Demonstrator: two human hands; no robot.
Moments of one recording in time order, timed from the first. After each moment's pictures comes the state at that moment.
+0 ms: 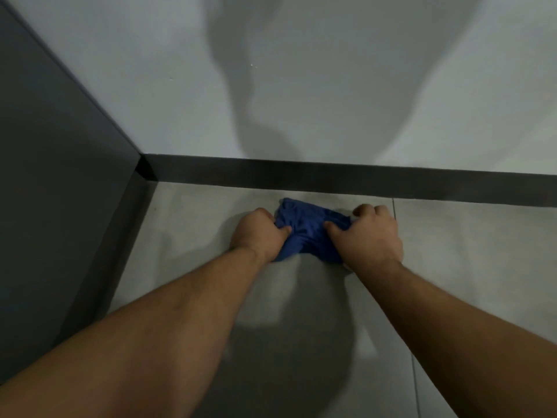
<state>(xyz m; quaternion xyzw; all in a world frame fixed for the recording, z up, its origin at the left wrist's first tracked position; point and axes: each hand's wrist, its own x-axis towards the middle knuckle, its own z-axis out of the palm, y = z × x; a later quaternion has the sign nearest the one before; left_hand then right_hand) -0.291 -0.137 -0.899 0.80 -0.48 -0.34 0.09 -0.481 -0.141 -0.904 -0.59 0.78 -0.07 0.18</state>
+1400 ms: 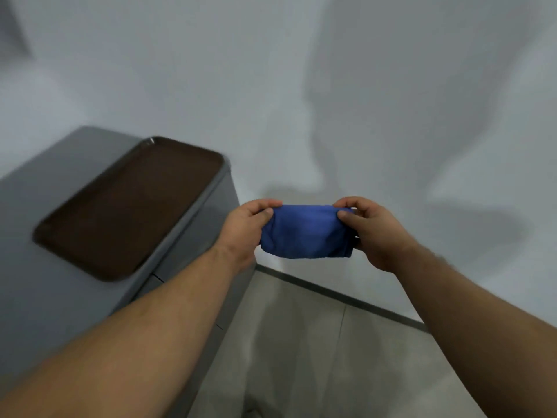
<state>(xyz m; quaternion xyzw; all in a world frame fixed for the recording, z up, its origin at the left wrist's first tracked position) -0.278 -0.002 -0.042 0.61 -0.31 -0.47 0.56 -0.516 -0.095 -0.039 -0.55 0.45 -0.28 0.65</state>
